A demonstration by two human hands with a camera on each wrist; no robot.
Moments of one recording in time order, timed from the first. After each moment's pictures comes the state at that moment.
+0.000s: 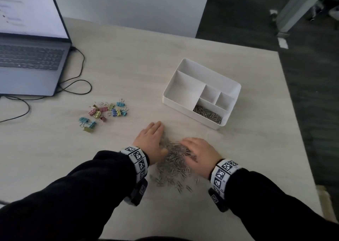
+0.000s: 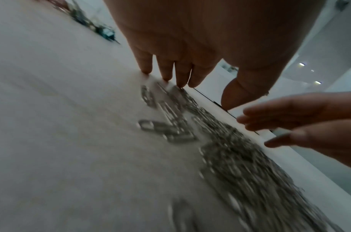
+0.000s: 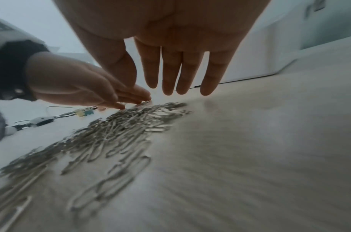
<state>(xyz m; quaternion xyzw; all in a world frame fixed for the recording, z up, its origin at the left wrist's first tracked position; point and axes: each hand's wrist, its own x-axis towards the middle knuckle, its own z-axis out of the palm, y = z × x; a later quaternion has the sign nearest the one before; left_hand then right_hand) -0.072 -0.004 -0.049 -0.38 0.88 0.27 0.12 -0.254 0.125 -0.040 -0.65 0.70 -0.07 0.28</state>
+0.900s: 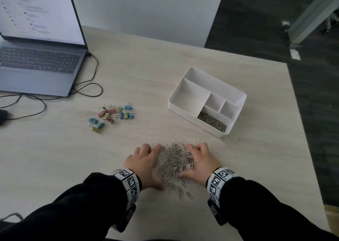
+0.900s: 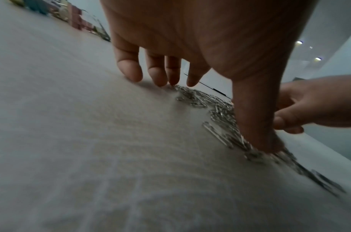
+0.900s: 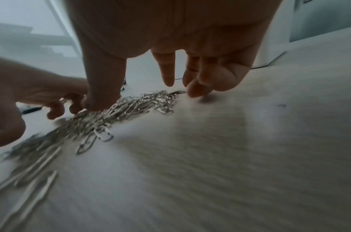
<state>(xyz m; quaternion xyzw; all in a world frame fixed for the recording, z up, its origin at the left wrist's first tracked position) -0.029 0.041 -0.039 -0.44 0.85 0.23 0.18 -0.248 0.123 -0.041 -0.57 0.75 0.00 0.34</state>
